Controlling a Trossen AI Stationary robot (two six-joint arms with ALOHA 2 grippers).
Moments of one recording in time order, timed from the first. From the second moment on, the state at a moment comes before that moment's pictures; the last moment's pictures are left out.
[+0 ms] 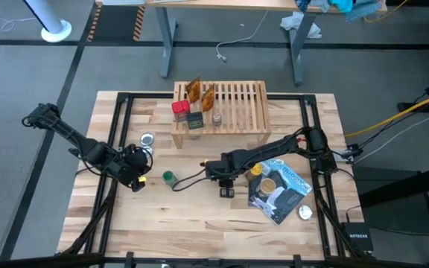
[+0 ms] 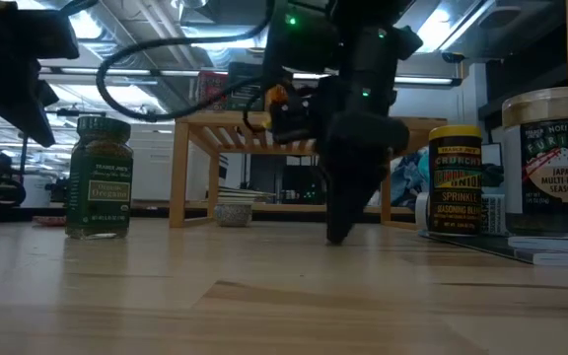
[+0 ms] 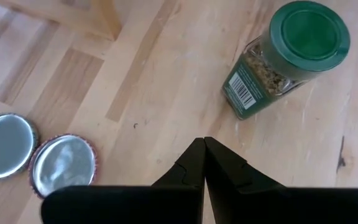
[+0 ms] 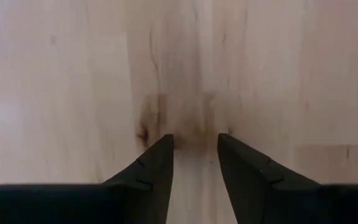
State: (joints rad) left arm -0.56 0.77 0.53 -0.85 -0.48 -0.84; right arm 0.13 2.08 1.44 -0.70 -0.02 0.18
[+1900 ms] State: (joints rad) left arm -0.56 0.77 0.53 -0.85 -0.48 -0.86; right arm 0.10 2.10 1.44 0.16 -0.12 0.02
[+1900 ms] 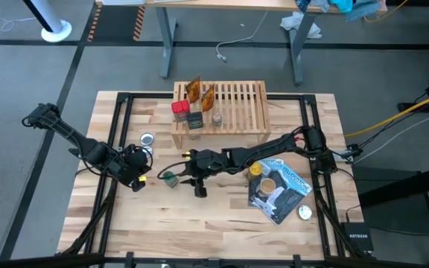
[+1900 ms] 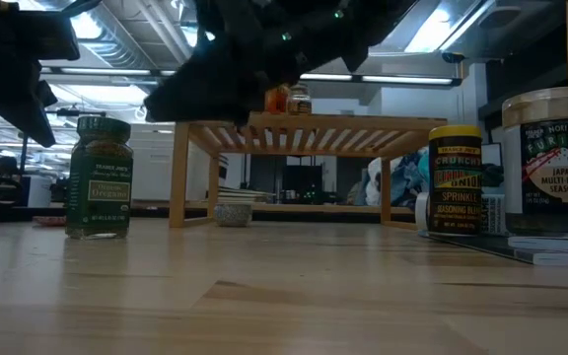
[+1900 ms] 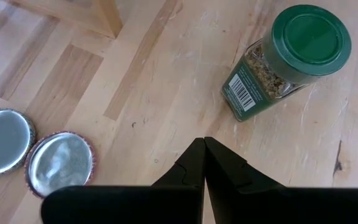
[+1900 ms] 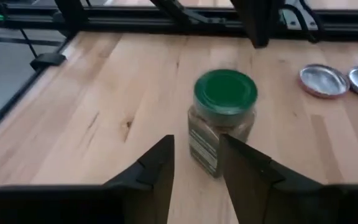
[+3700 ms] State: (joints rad) left arm -0.56 0.77 0.53 -0.85 -0.48 -0.86; right arm 0.04 2.25 1.44 0.51 -0.27 -0.01
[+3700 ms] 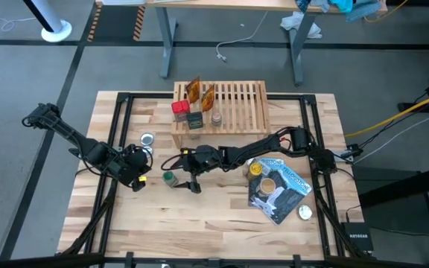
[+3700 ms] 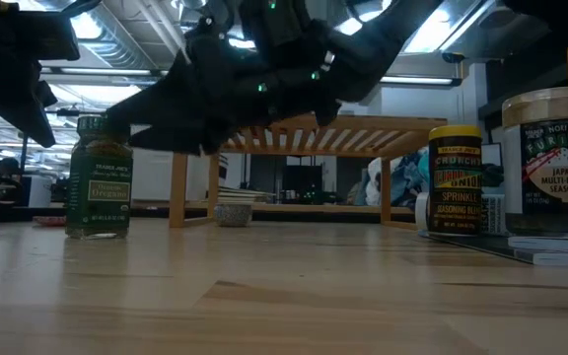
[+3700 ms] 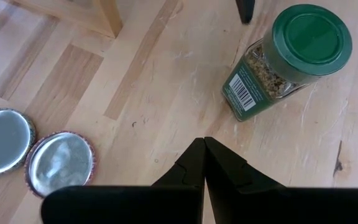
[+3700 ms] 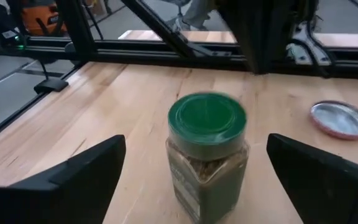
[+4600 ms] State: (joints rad) left arm -0.56 0.77 0.53 -0.85 -0.48 -0.86; right arm 0.04 2.36 1.52 0.61 -0.31 -0.03
